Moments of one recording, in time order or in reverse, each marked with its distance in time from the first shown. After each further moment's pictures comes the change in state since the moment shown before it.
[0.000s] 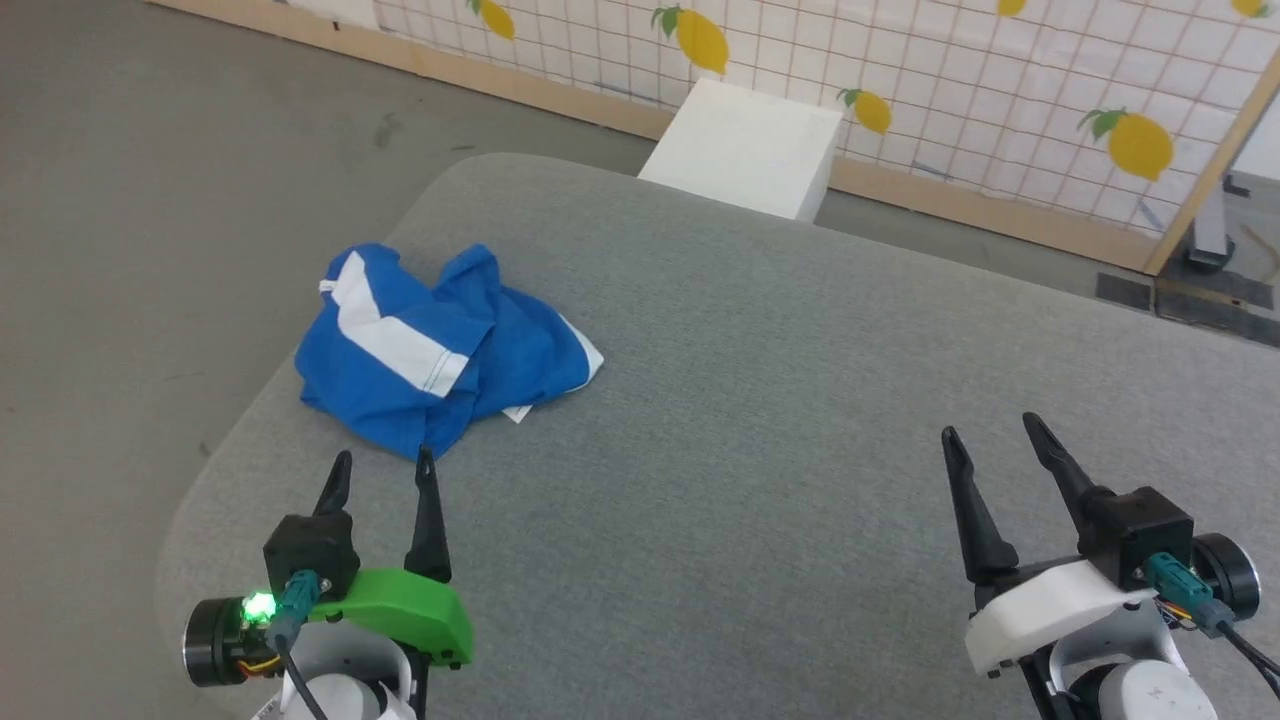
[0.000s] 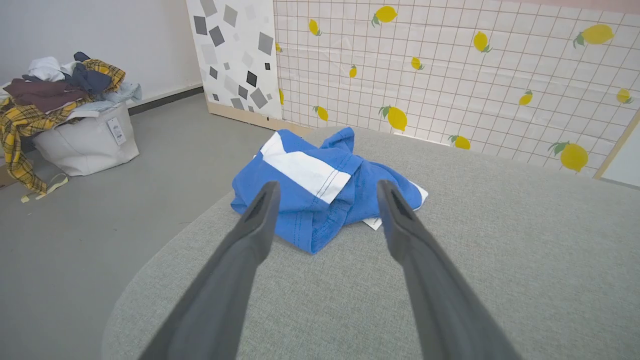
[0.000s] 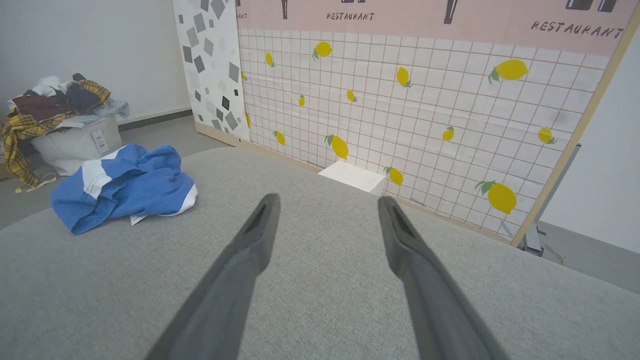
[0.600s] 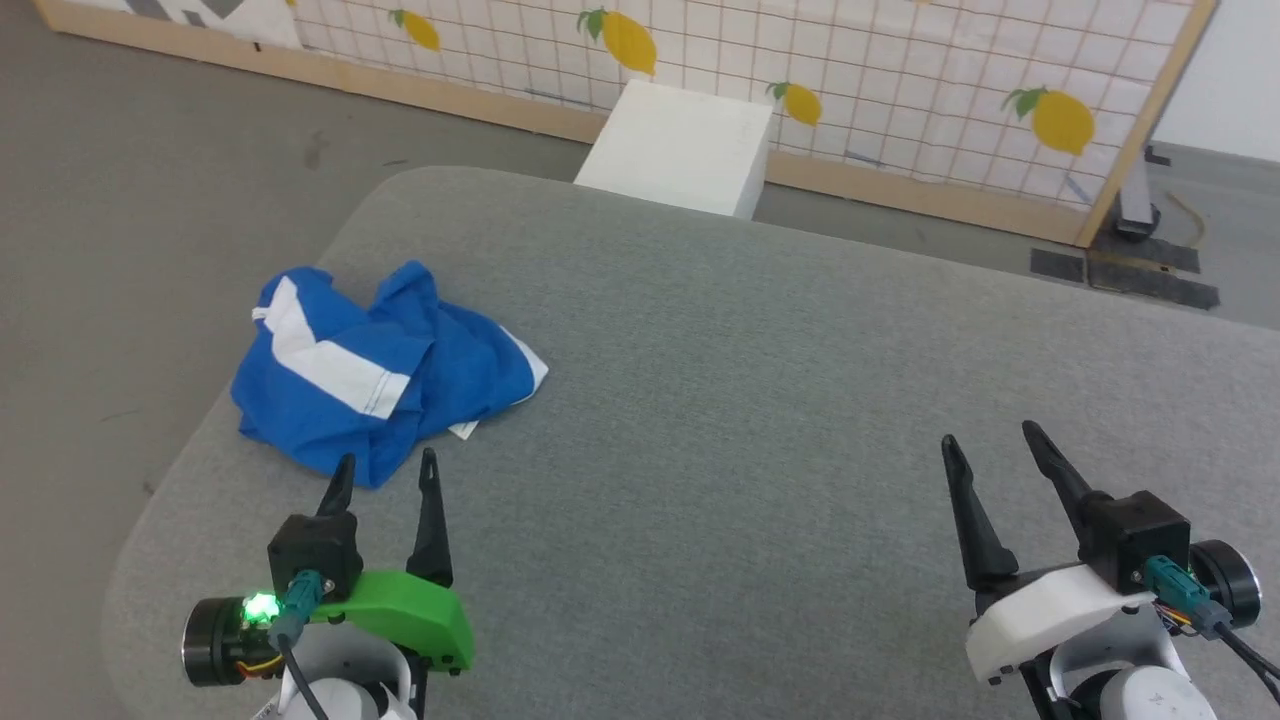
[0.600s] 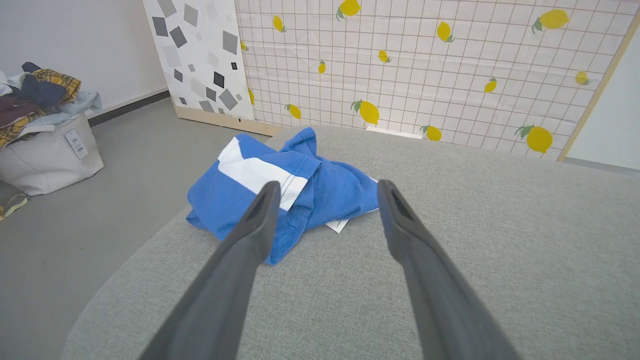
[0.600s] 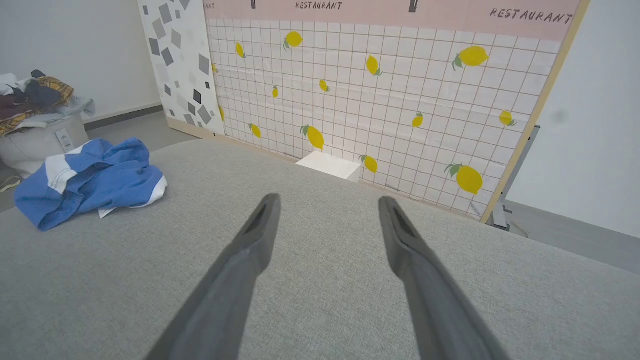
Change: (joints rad) left arm 0.016 -0.016 0.024 -0.026 0.044 -0.032 0.035; right arm 0.012 0.000 -0.001 -0.007 -0.003 0.000 0.020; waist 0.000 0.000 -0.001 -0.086
